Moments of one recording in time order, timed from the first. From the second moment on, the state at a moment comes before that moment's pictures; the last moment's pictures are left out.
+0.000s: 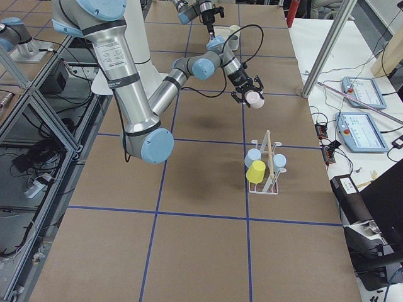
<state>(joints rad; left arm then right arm) -0.61 -1.71 -1.91 -2.72 -1.89 -1.47 0.75 -1.19 1.99 -1.73 1.20 -0.68</state>
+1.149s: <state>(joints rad) -0.61 -1.71 -1.91 -2.72 -1.89 -1.47 0.76 -1.32 1.96 -1.72 1.08 -0.93</state>
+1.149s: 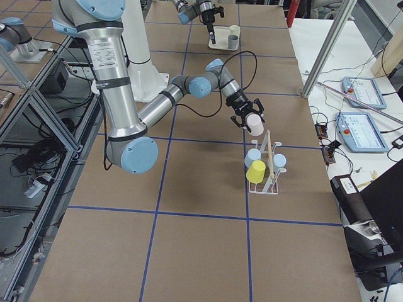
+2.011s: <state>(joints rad) -0.61 -1.71 -1.91 -2.73 -1.89 -1.47 0.77 -1.32 1.91 -1.72 1.08 -0.95</state>
